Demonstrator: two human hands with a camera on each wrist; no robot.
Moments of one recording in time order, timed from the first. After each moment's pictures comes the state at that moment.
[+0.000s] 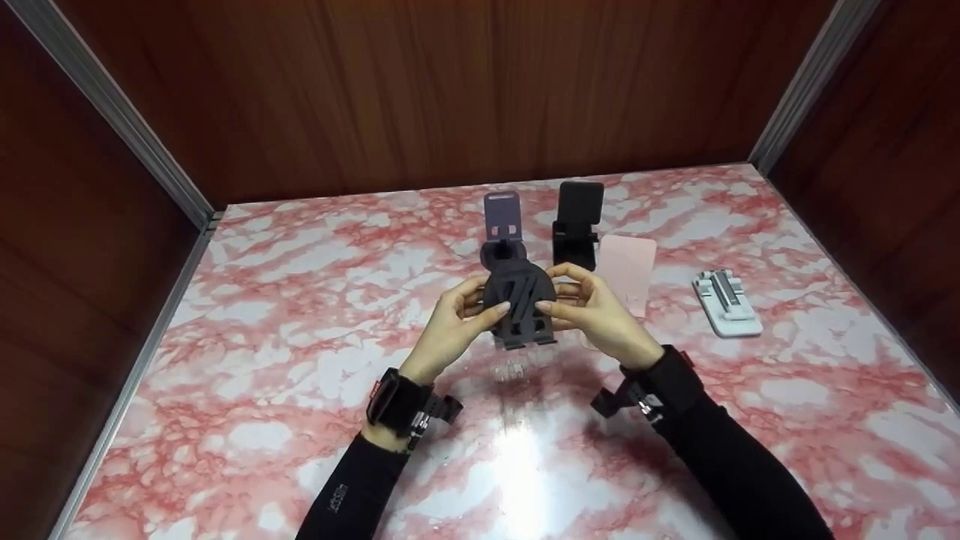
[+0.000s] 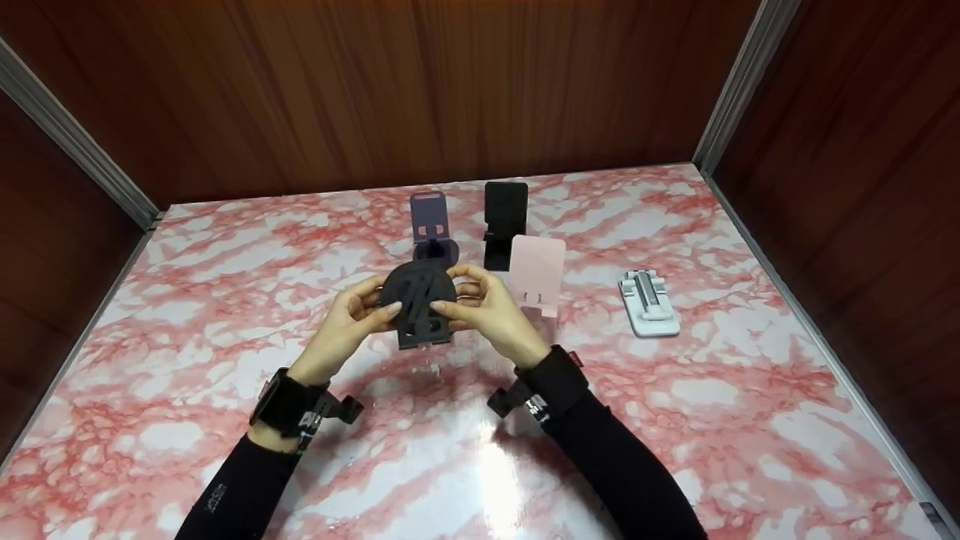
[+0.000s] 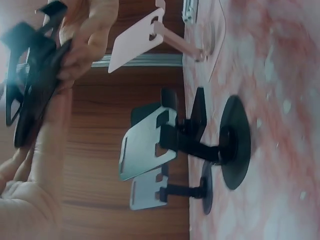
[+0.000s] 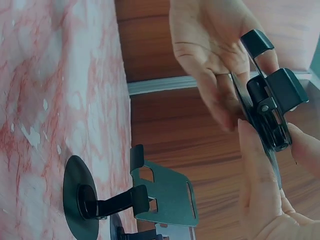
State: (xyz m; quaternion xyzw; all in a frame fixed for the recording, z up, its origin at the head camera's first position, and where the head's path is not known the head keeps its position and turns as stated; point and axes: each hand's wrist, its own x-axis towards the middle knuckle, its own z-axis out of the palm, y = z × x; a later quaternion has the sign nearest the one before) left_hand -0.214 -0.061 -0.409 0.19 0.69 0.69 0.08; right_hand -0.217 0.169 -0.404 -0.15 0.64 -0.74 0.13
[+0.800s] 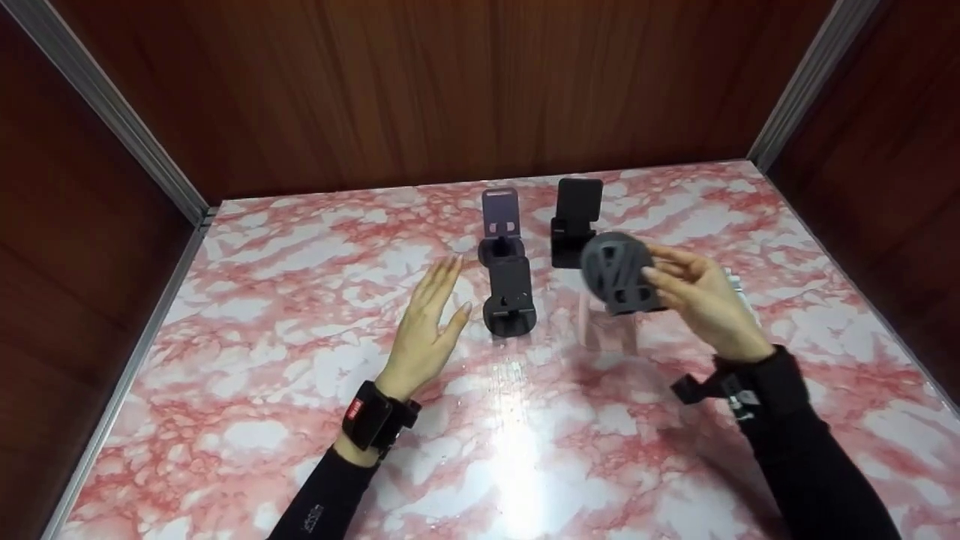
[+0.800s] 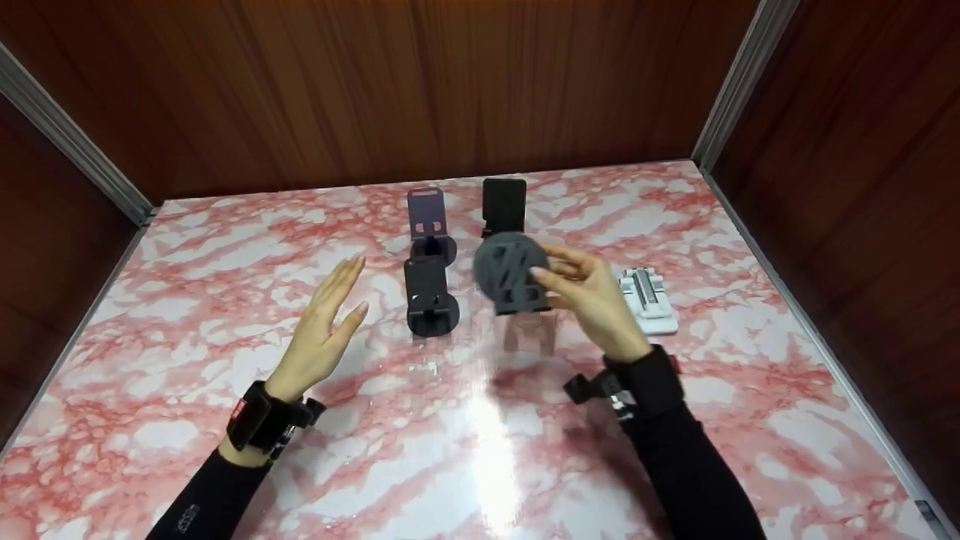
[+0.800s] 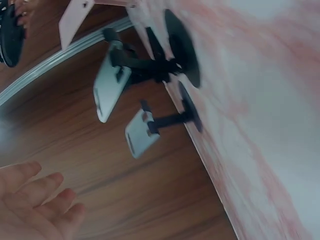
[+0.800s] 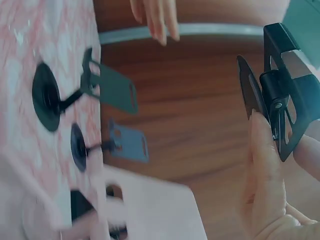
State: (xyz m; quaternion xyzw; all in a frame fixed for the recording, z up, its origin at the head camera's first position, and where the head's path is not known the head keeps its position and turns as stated) left_hand -0.204 -0.091 -0.424 0.23 0.88 0.40 -0.14; right_hand -0.202 0.267 -0.378 -0.09 0.60 -0.80 0.04
